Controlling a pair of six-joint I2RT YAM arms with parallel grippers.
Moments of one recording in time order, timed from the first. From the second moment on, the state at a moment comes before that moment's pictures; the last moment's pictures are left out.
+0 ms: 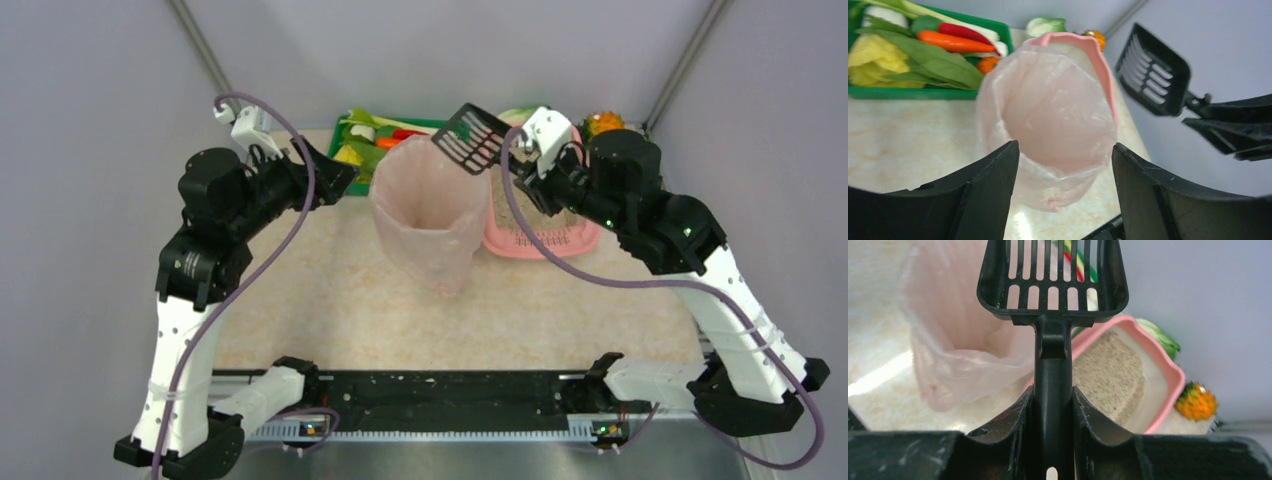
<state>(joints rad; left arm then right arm) -0.27 1.01 1.56 -0.71 0.32 -0.56 0.77 1.14 1.65 -0.83 0.05 -0.33</state>
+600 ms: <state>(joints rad) -0.27 0.98 1.48 -0.83 0.05 -0.39 0.40 1.51 1.72 -1.03 0.21 -0.20</state>
